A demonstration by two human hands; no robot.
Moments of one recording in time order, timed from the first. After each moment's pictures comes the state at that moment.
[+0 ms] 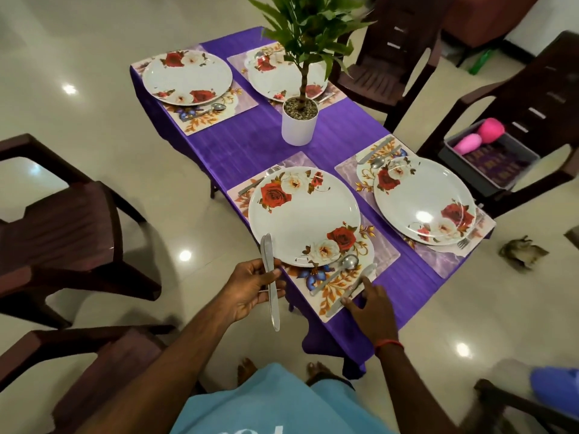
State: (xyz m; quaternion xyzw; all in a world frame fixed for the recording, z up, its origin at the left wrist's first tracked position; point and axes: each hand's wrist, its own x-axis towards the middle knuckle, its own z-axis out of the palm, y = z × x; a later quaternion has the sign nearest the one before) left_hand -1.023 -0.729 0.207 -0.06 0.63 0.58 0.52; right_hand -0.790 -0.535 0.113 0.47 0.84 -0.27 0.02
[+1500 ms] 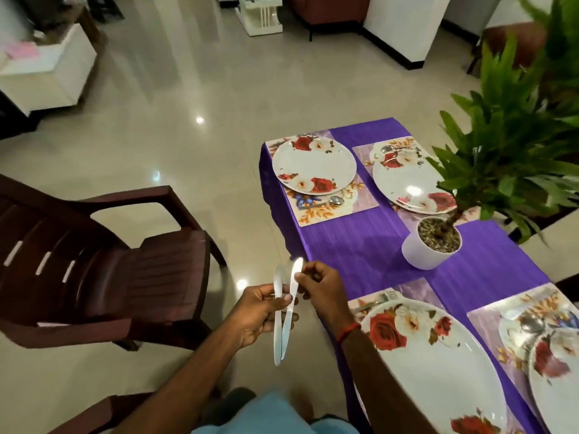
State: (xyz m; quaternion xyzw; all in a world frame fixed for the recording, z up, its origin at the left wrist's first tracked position) left_hand -1.293 -0.780 0.242 -0.11 0.63 0.66 0.40; right_hand -1.260 -0.618 0.234 0.25 0.73 -0.64 -0.03
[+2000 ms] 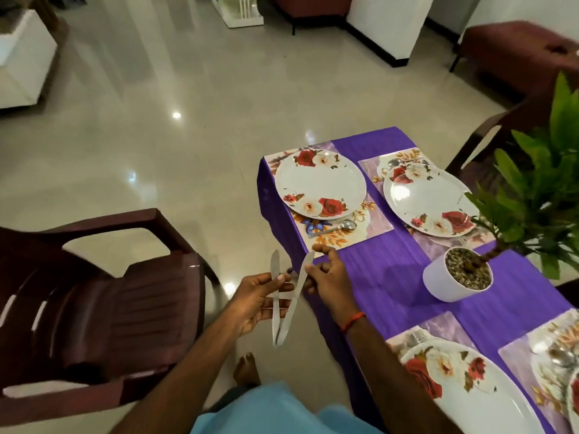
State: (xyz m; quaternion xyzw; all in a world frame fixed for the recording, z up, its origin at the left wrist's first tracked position) left_hand -1.442 -0.786 0.242 -0.11 0.61 0.66 0.41; right_hand -1.392 -0.617 0.242 0.30 0.71 -0.64 -0.06
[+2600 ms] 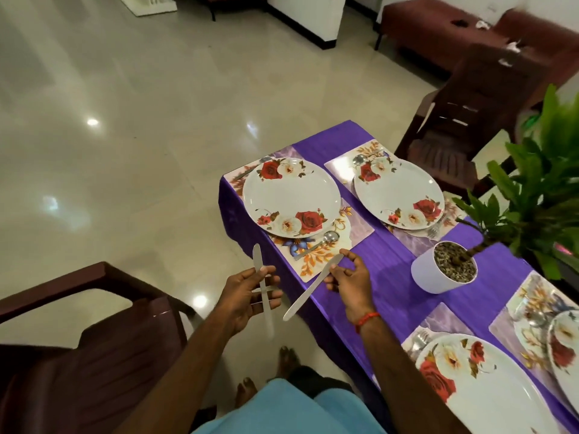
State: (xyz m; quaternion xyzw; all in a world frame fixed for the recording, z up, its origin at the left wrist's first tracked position) left_hand -1.566 -0.759 0.230 -0.09 0.60 0.65 0.46; right_hand -1.437 -0.569 0.218 0.50 0.56 -0.63 -0.19
